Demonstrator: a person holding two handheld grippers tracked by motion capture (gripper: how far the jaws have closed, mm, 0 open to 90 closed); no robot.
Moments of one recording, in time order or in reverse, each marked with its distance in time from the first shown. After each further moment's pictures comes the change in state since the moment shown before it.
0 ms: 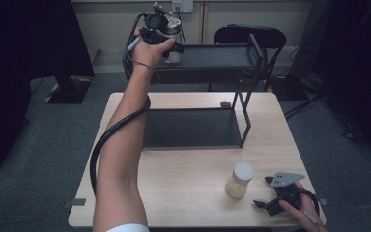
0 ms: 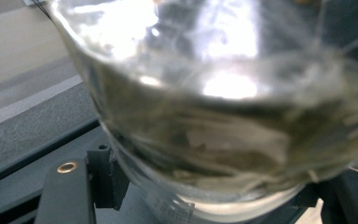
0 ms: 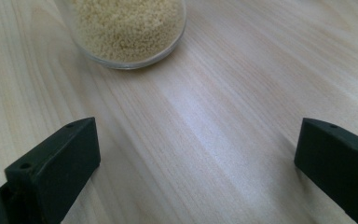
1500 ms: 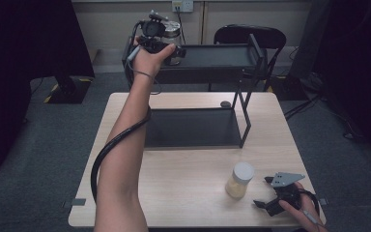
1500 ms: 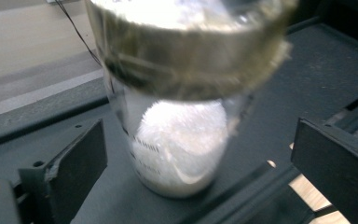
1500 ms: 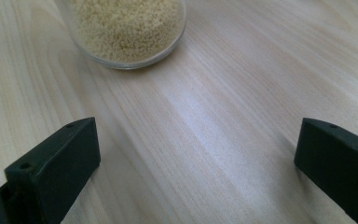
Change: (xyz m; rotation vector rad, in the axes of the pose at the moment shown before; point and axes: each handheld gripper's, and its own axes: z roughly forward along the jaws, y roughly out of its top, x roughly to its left) left arm -0.015 -0.031 -0.011 -0.063 0.032 -0.091; right arm 0.000 0.000 0.000 0.000 0.000 0.000
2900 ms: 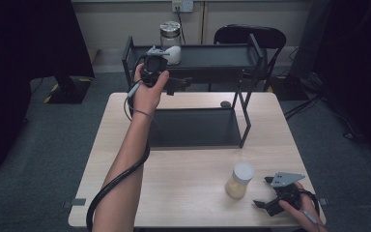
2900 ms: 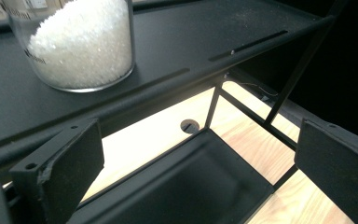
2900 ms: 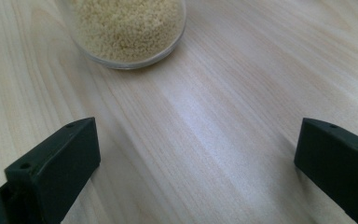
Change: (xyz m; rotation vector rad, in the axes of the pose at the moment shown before) left arm -0.013 -0.087 -0.009 -0.083 -0.127 0.028; right arm 0.000 0.000 0.000 -0.003 -0.001 0.000
